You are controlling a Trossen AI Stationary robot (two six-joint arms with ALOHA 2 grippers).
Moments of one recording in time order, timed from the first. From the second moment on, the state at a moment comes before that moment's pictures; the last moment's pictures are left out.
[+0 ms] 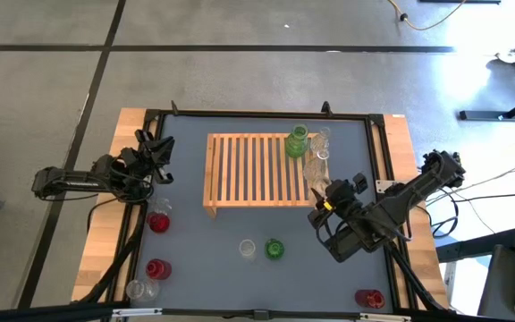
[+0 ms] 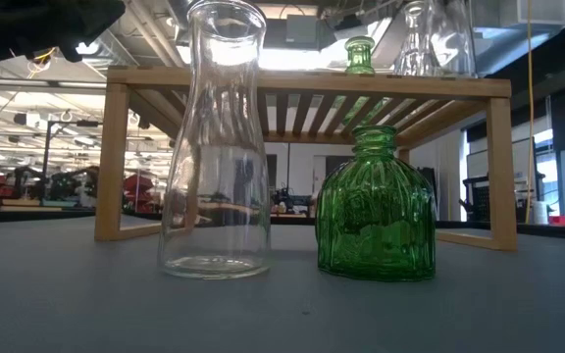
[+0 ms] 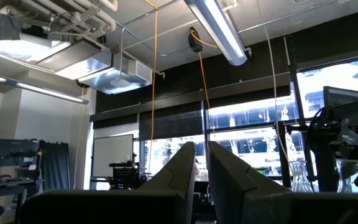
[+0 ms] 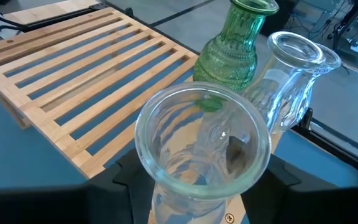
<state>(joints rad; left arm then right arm) 0.05 0.18 0.01 0.82 -0.42 0.32 0.63 1.59 1.56 -1.54 1.02 1.44</state>
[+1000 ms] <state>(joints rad) 0.05 0.18 0.01 0.82 -0.38 0.32 0.57 1.59 1.56 -1.54 1.02 1.40</state>
